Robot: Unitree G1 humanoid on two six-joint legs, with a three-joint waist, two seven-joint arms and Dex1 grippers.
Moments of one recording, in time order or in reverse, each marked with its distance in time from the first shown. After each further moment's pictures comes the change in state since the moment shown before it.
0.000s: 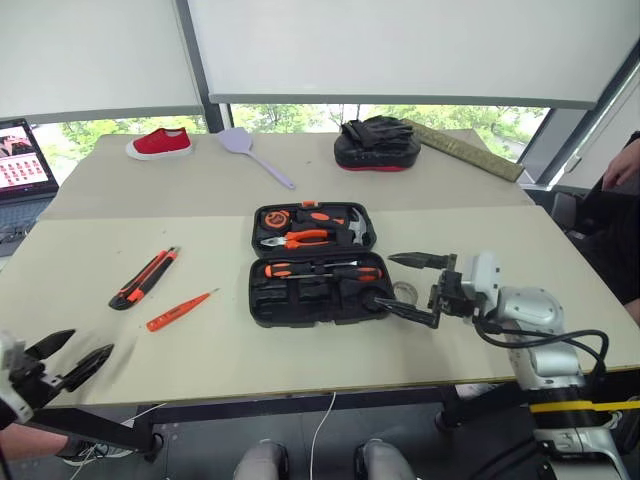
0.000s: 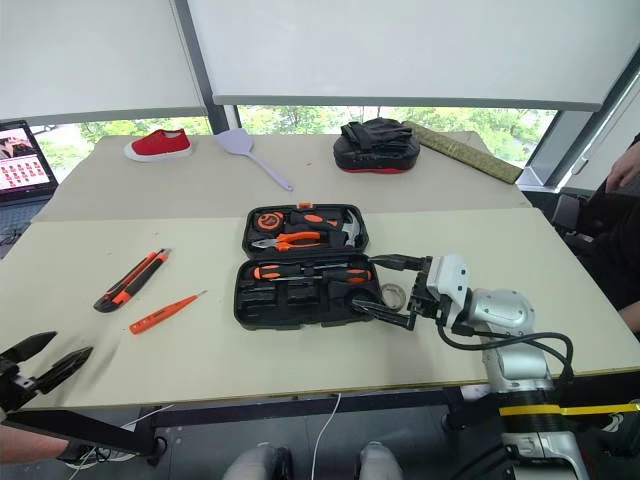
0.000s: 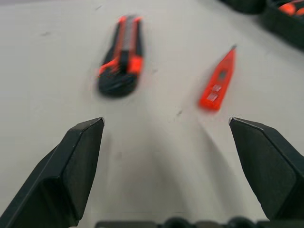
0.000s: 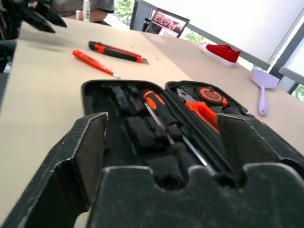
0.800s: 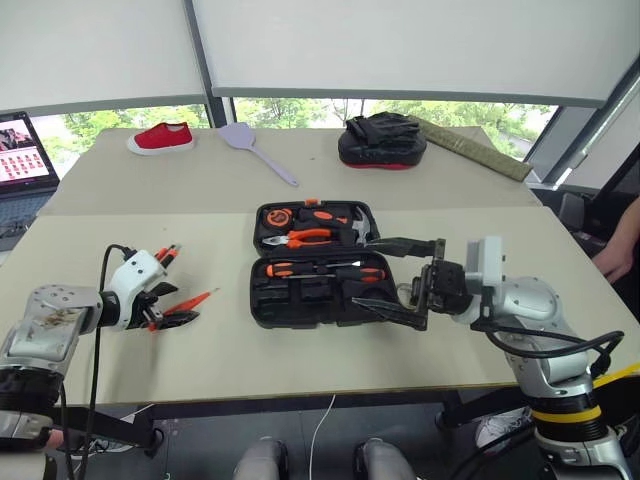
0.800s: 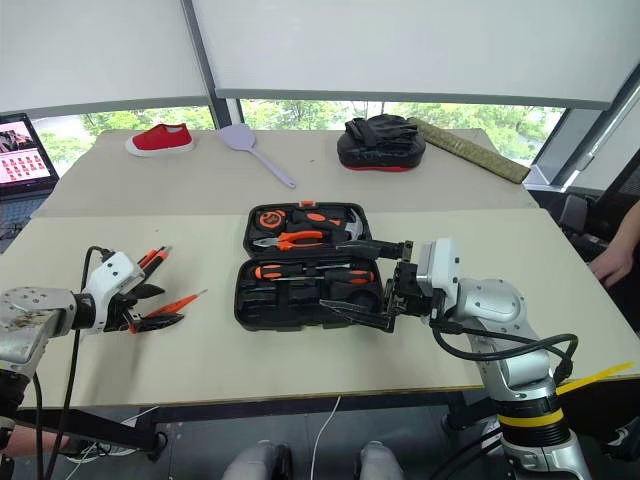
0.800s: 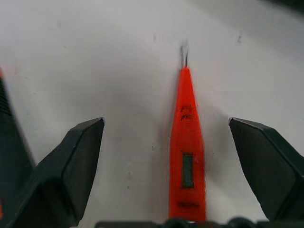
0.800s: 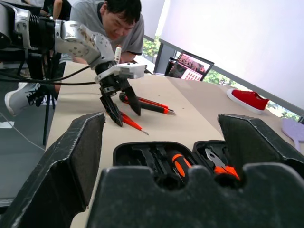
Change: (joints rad) left arm -0.626 0.136 -0.665 -0.014 0.327 0.279 -0.011; right arm -0.038 -0.007 0.058 -0.297 0.115 0.195 -0.100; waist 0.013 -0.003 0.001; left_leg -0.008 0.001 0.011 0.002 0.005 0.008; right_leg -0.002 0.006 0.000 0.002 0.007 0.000
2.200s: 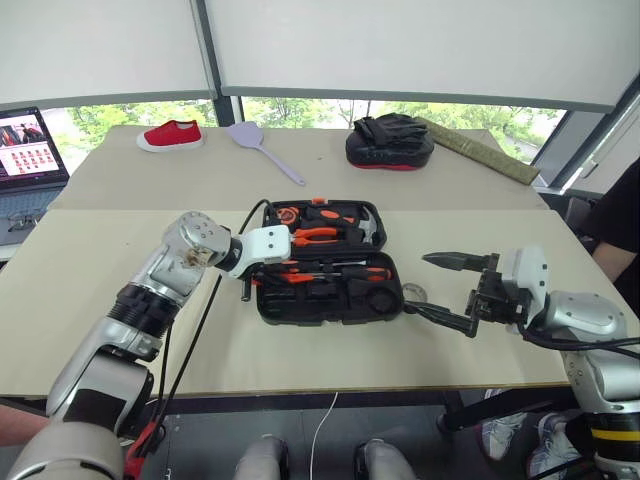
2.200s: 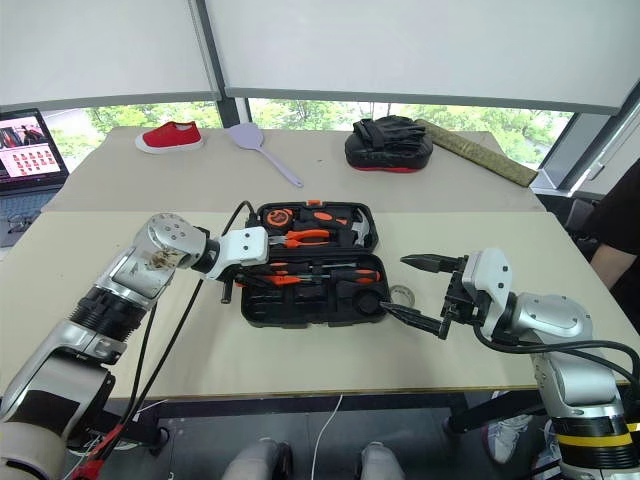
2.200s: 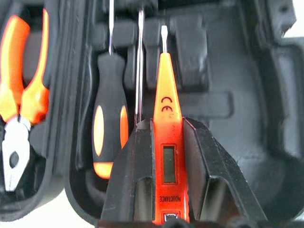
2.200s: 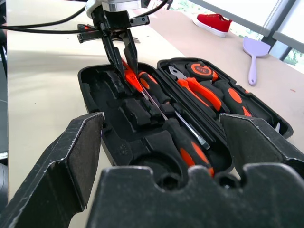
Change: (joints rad) left arm -0.511 -0.320 -0.407 0.035 0.270 -0.129 -0.208; right arm 0.150 -0.194 -0.139 0.097 -0.028 0.017 -0.009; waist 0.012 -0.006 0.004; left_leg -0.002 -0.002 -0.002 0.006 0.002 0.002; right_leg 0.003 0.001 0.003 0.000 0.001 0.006
